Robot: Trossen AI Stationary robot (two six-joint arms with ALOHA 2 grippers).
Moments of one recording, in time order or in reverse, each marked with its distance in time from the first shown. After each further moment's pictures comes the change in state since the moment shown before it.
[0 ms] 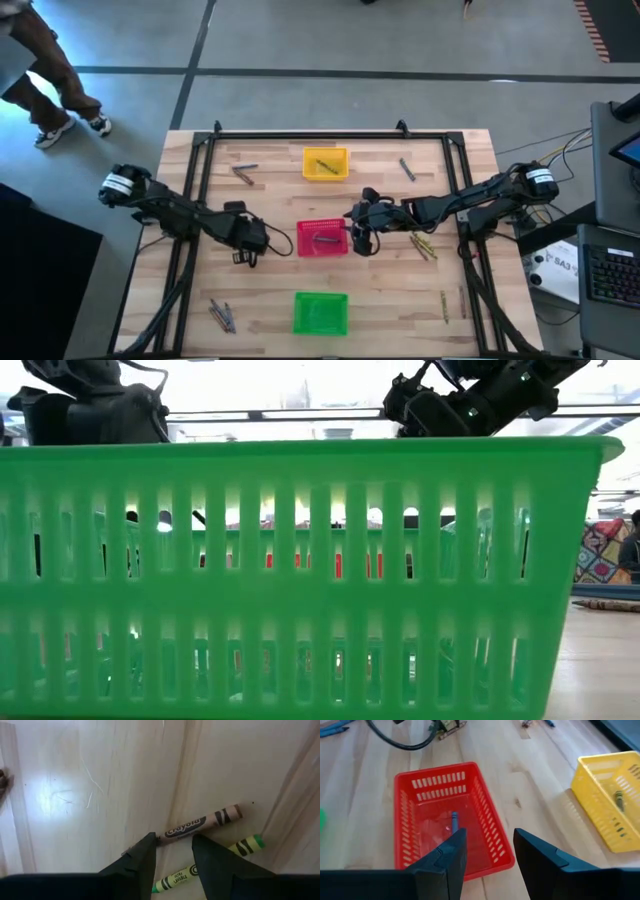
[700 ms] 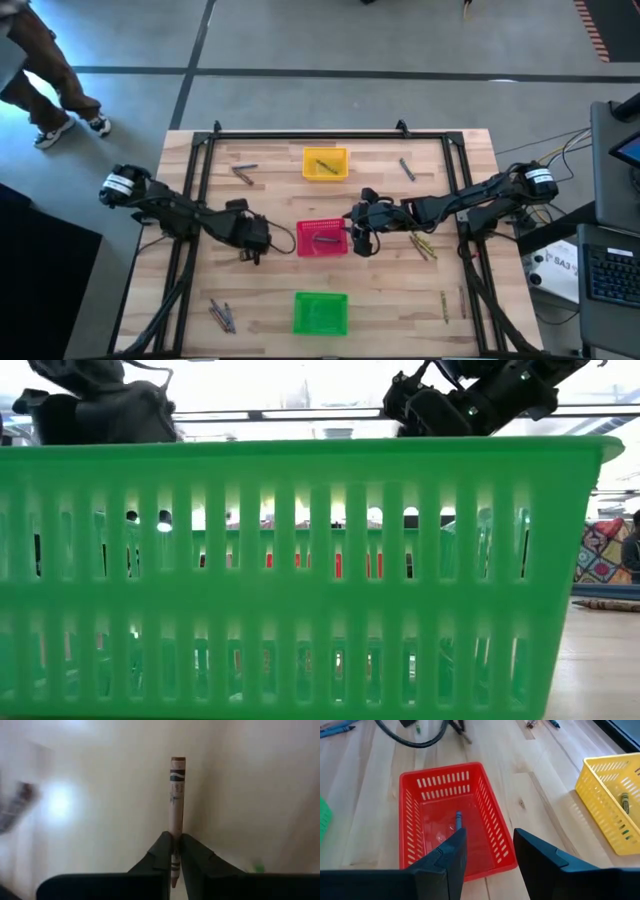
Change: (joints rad) left arm 0.004 -0.051 0.026 0.034 -0.093 -0.062; right arm 0.000 0.002 0.001 0.009 -0.009 -0.009
